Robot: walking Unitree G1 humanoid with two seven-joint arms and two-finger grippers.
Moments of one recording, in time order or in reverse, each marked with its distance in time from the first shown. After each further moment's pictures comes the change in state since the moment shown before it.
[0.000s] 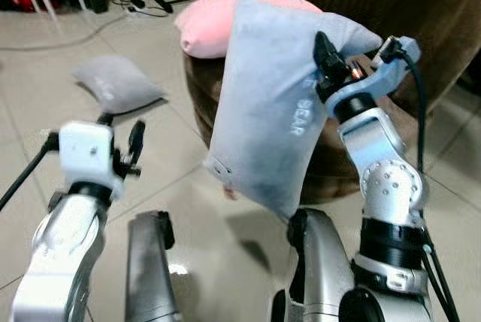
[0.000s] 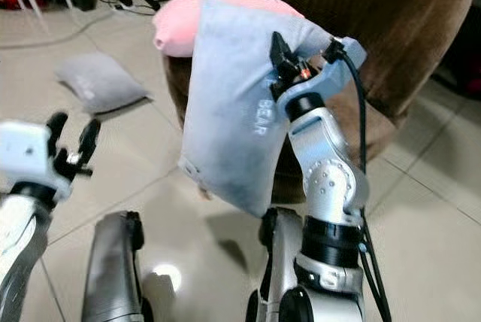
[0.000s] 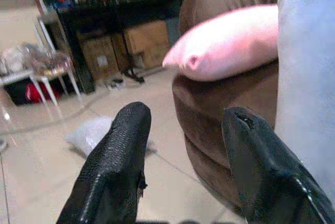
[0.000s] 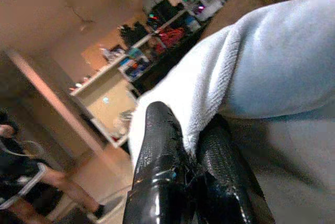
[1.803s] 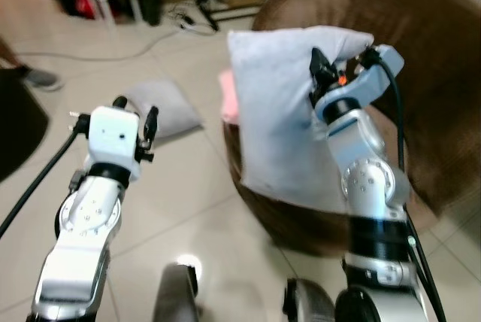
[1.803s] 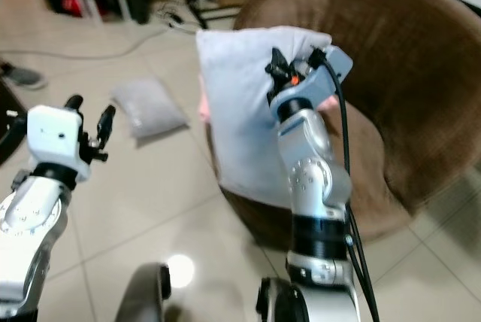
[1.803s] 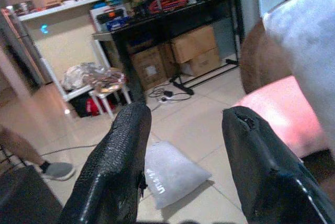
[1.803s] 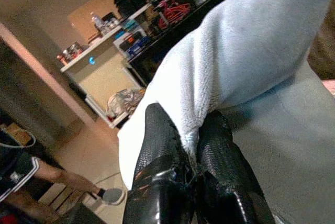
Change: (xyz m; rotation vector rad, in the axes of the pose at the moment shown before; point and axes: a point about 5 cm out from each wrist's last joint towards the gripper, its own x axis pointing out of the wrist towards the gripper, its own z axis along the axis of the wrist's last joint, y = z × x) left arm 0.019 -0.012 0.002 0.099 -0.026 -0.006; right arm 0.009 -0.007 -0.016 -0.090 0.017 -0.133
